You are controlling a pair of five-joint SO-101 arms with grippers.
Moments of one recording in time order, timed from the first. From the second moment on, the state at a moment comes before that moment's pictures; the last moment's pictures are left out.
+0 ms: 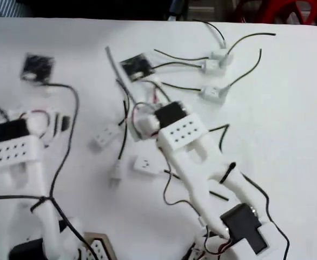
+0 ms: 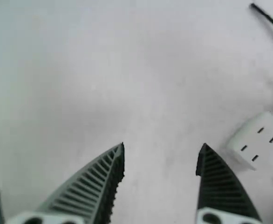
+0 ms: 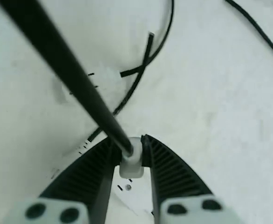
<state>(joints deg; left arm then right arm) -25.1 -29.4 37.6 59.9 -17.1 -36.9 -8.2 14.2 63.6 0.0</state>
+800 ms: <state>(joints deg) -34.2 -29.5 58.4 46.4 -6.3 -47.6 -0.5 33.1 18.2 5.1</state>
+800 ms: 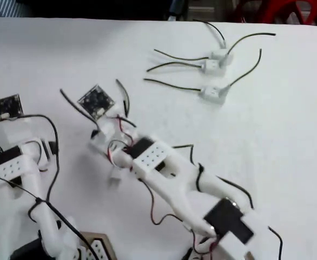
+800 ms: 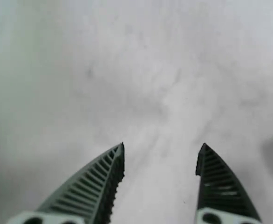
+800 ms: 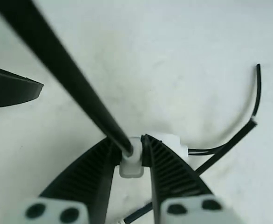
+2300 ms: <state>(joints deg) -34.2 -29.5 58.5 45.6 -6.3 -47.6 8.0 33.1 10.4 5.1</state>
